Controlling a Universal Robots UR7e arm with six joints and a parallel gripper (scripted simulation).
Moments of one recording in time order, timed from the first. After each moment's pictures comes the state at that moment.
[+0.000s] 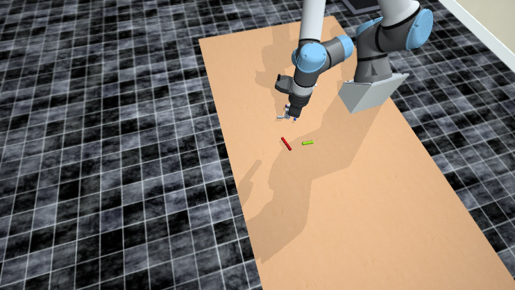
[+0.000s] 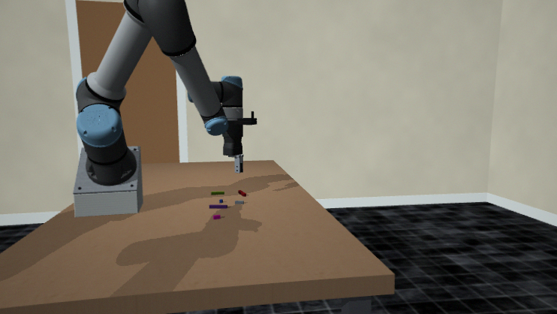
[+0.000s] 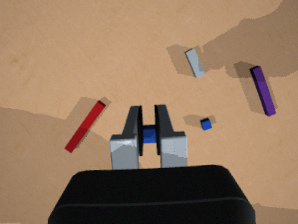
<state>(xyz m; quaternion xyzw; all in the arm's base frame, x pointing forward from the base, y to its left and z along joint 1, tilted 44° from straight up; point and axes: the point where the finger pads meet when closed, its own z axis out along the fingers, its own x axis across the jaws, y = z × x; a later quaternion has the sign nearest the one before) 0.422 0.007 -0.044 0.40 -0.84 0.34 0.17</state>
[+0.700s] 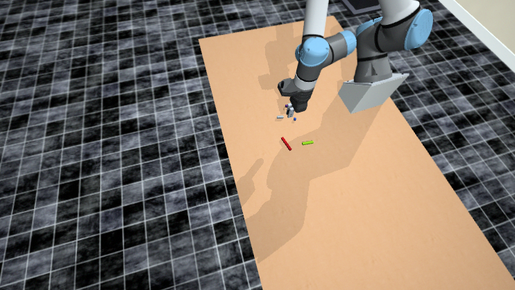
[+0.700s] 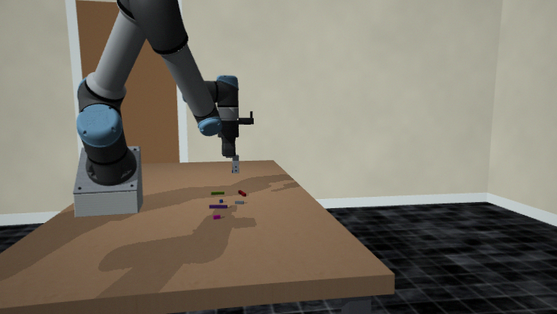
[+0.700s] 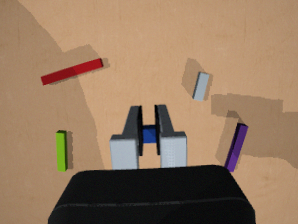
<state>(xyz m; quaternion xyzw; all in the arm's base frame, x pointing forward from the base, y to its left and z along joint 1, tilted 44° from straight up) 0.410 0.005 -0.042 0.64 -0.67 0.27 0.27</state>
